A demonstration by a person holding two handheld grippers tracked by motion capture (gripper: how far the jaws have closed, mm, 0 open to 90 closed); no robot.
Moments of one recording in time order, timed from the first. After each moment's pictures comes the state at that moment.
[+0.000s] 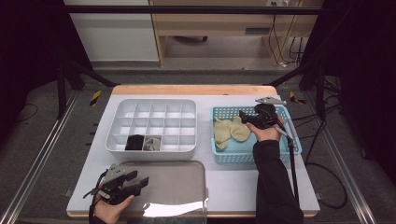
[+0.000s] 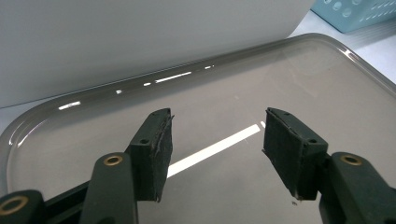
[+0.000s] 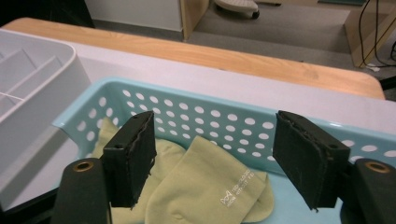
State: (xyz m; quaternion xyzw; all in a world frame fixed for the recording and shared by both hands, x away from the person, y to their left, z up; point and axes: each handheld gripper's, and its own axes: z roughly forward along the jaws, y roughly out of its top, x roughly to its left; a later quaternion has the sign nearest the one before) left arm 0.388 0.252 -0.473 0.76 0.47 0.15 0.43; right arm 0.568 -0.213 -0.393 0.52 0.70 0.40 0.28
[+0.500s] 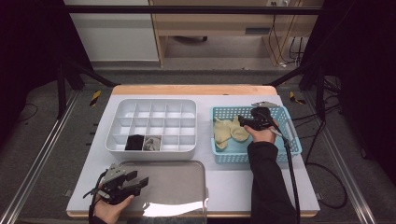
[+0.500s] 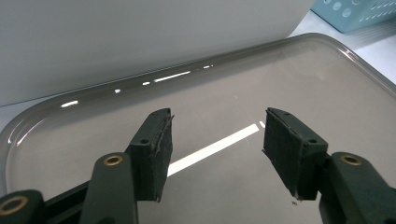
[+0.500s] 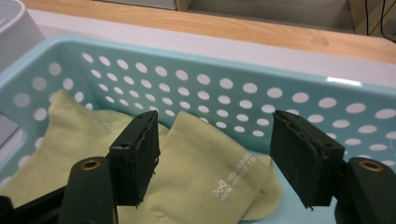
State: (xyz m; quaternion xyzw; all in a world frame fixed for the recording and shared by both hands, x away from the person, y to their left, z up) left arm 0.388 0.253 -0.474 0.76 0.47 0.15 0.43; right arm 0.587 -0.215 -0.431 0.54 0.70 0.38 0.26
